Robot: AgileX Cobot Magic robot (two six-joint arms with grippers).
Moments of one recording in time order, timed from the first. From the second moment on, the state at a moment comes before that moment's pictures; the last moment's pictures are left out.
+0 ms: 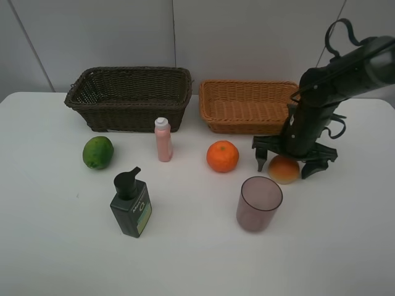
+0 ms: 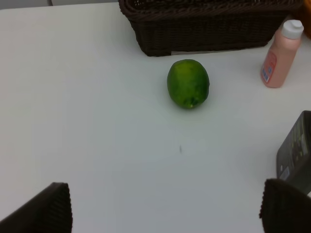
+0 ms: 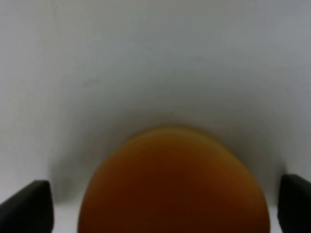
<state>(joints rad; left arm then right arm) -0.08 -0.01 -0.50 0.02 1.06 -0.03 0.30 1.98 -1.09 -0.13 0.67 0.61</state>
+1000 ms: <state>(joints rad) -0.08 -0.01 -0.50 0.02 1.06 -0.03 0.30 1.98 -1.09 -0.11 0.68 0.61</state>
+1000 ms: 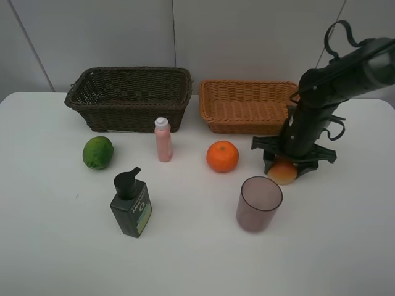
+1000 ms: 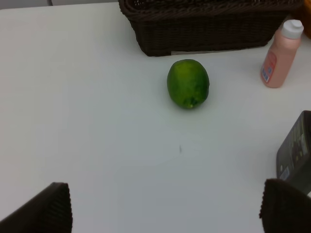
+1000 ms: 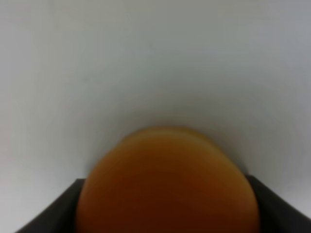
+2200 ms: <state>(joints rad) -0.08 -0.01 -0.50 0.02 1.06 -0.03 0.30 2.34 -2.03 -0.12 0.98 0.17</state>
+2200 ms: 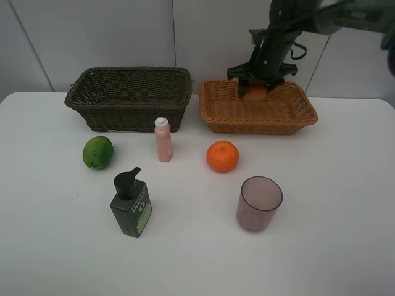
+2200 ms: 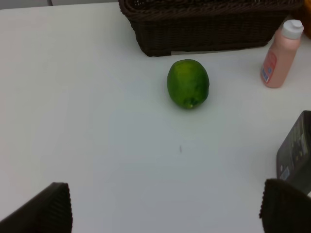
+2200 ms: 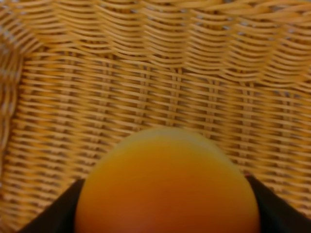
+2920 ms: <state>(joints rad) -0.08 -0.01 -0.50 0.02 1.06 -0.03 0.32 2.28 -2.04 -0.11 1.05 0.21</state>
